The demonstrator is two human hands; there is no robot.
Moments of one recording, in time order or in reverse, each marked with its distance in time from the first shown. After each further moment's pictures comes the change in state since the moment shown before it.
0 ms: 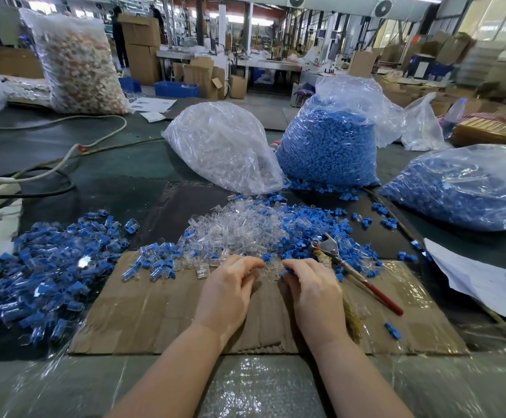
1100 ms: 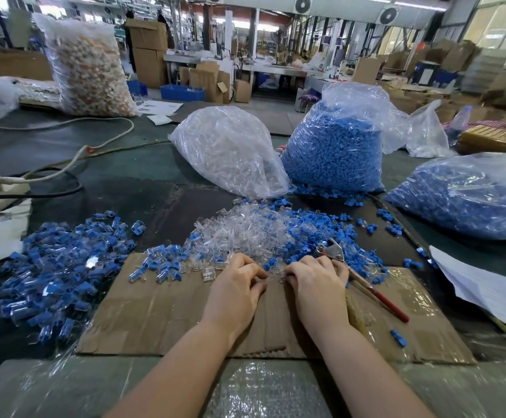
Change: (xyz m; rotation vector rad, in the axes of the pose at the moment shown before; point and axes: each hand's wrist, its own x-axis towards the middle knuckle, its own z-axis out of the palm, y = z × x) left_hand 0.007 -0.003 0.005 0.086 -0.062 -0.006; right_hand 0.022 -0.001 0.001 -0.378 -0.370 0.086
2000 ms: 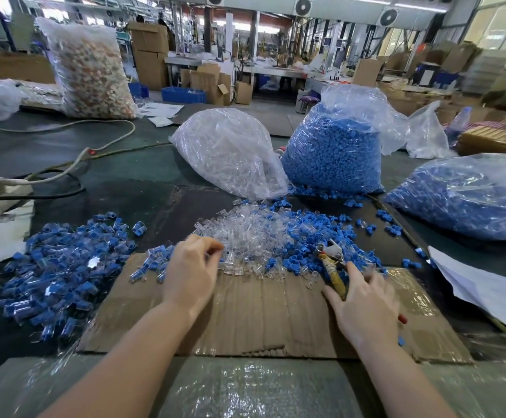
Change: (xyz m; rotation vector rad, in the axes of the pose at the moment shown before) left_hand 0.012 -0.020 -0.049 0.054 0.244 -0.172; right_hand -0.020 0.044 -0.024 -0.055 -0.125 0.396
